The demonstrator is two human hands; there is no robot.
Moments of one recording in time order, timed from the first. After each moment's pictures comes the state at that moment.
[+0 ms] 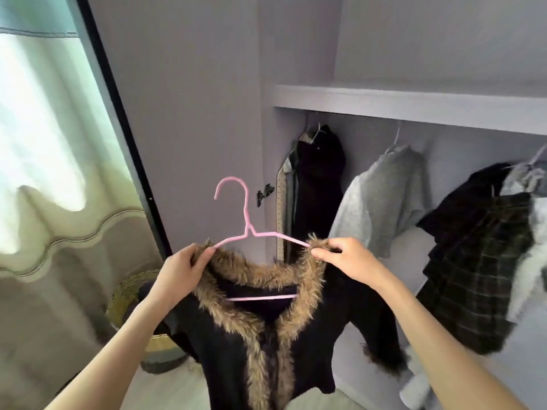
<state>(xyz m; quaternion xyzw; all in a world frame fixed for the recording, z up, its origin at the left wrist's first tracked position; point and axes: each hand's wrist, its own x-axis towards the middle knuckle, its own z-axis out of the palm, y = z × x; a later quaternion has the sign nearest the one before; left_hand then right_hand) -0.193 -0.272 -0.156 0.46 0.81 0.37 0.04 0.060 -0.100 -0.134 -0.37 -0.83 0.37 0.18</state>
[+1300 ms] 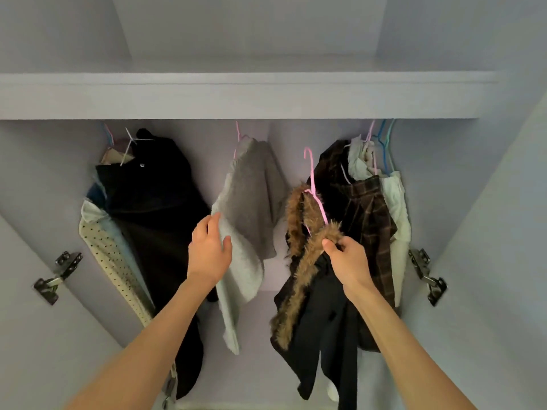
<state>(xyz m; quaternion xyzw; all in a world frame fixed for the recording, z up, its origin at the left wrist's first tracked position) -0.034 0.136 -0.197 0.67 0.66 0.34 0.08 0.201 0.099 -0.182 -0.68 -0.43 0.36 0.48</state>
